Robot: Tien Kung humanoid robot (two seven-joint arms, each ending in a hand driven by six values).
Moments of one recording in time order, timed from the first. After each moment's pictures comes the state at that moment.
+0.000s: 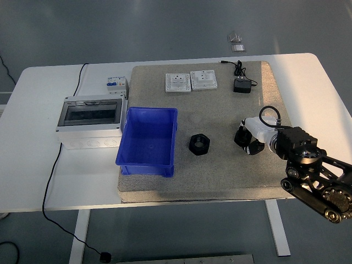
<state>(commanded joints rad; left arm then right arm) 0.02 0.05 -1.36 -0.18 1.08 0.16 0.07 0.56 -0.33 0.67 1.27 -2.04 0.18 -0.46</state>
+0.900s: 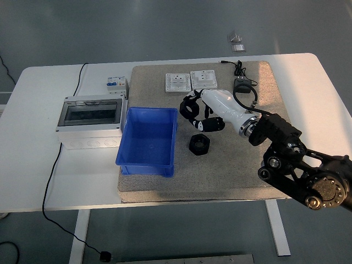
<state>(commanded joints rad) 0.01 0.05 -1.37 -0.18 1.09 0.16 0.07 0.71 -0.23 0.55 1.32 -1.84 -0.21 -0.10</state>
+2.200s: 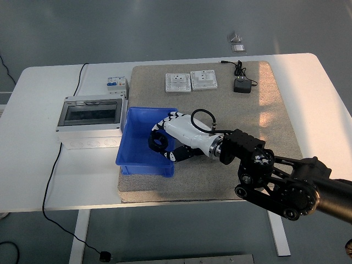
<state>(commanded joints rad) 0.01 0.05 -1.38 -0.18 1.10 0.16 0.09 0.73 -0.15 0.42 1.24 -1.91 -0.09 -0.12</state>
